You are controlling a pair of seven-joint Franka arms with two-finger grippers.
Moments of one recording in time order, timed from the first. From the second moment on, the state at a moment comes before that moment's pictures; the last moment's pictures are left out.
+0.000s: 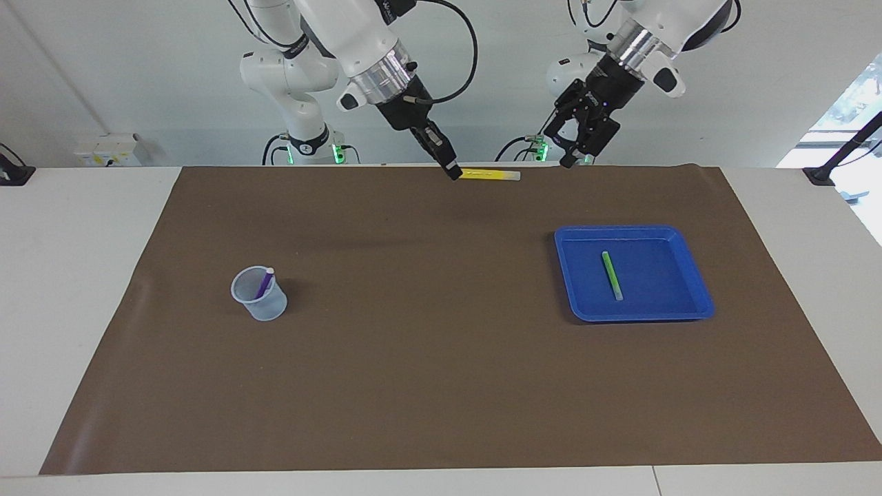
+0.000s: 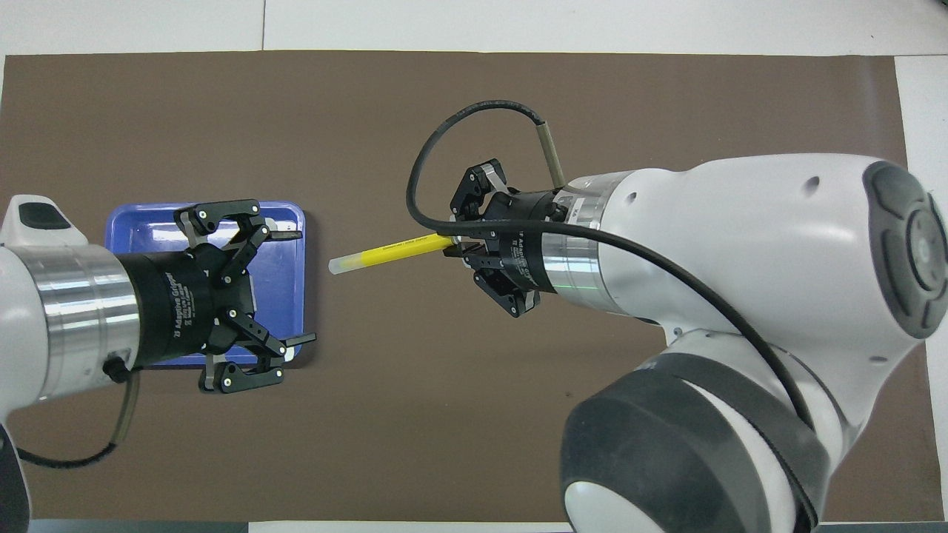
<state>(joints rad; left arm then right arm) 0.14 -0.37 -0.47 -1.92 -0.58 1.87 -1.82 0.02 0.01 0.51 -1.67 0.48 2.12 1.54</state>
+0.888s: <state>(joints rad) 0.15 -0.42 -0.60 -1.94 -0.36 1.98 -2.10 0.04 0.05 0.56 -1.67 0.49 2.18 1.56</state>
